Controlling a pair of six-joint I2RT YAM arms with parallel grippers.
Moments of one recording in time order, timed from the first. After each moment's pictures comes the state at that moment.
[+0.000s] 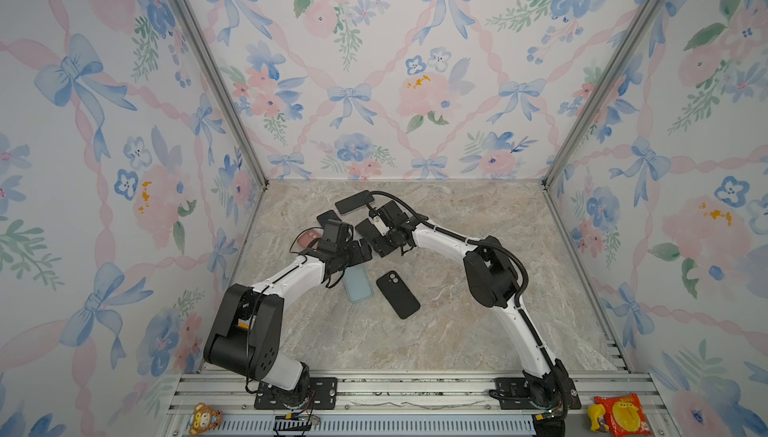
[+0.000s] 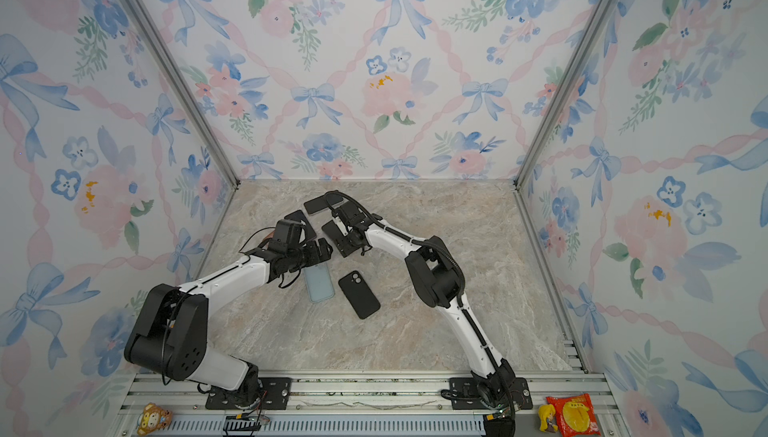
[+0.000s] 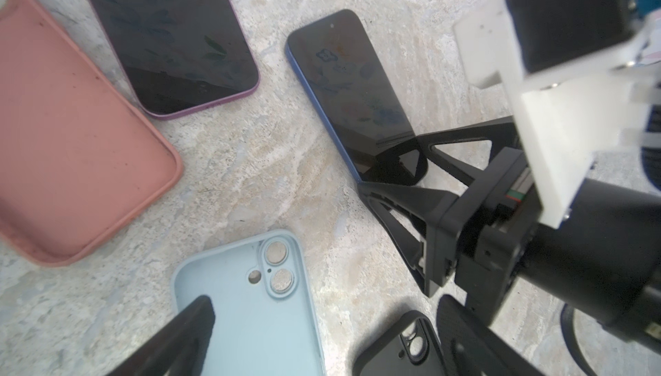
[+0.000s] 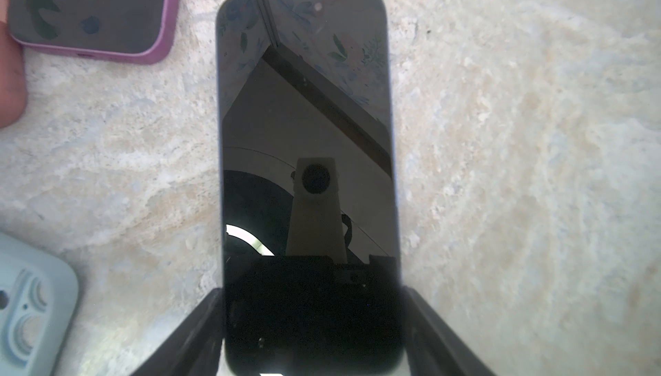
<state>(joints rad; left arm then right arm) -0.30 1.50 0.85 -0.21 0.08 -0.58 0.73 2.44 2.02 -0.59 0.01 0.01</state>
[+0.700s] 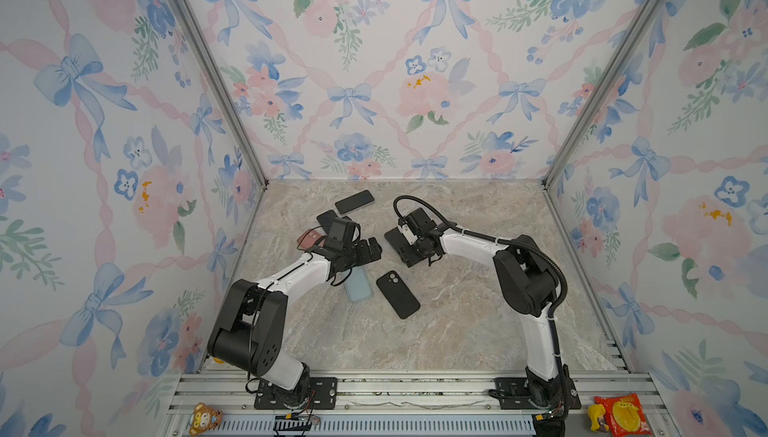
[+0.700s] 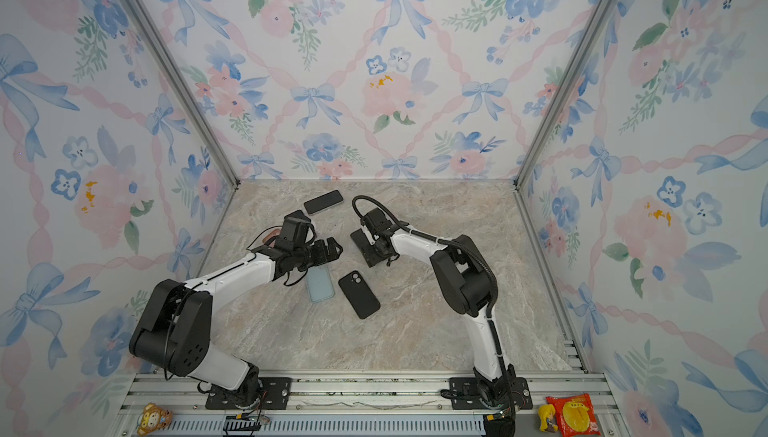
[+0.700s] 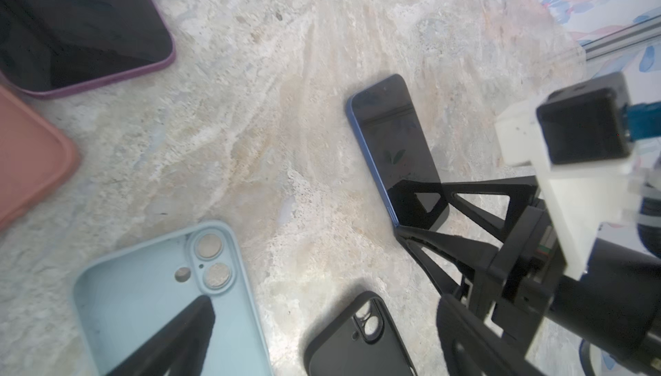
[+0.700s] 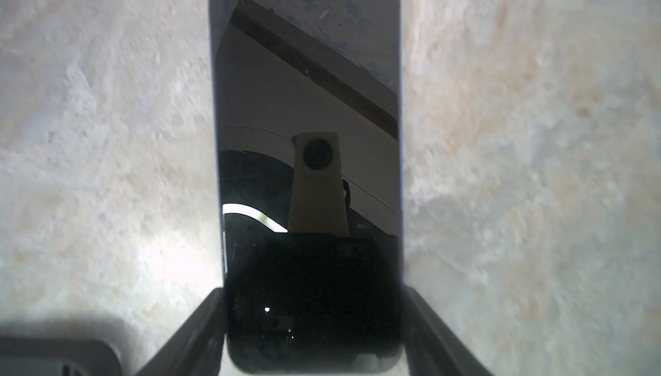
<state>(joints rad) -0.36 1.53 0.88 -0.21 0.17 -0.62 0.66 2.12 1.53 -0.53 0.03 0.07</state>
